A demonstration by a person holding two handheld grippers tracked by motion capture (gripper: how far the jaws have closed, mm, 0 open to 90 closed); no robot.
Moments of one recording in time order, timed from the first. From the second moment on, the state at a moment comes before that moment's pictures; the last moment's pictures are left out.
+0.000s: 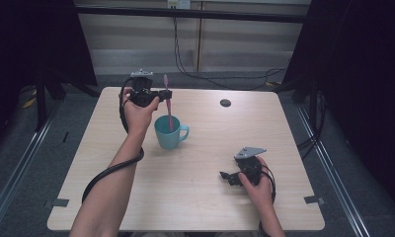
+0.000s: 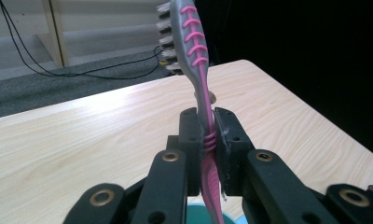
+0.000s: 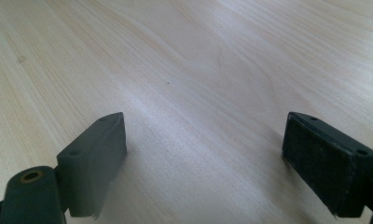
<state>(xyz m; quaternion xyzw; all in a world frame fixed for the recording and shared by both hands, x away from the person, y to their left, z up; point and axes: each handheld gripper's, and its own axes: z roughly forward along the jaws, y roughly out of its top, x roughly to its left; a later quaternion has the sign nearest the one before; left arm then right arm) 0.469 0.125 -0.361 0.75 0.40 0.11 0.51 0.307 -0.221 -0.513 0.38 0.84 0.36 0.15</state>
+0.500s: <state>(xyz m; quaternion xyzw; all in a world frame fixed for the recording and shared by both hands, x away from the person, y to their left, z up) 0.463 0.122 -0.380 0.76 0.40 0.12 0.50 0.306 -0.221 -0.513 0.38 0.84 0.36 0.15</state>
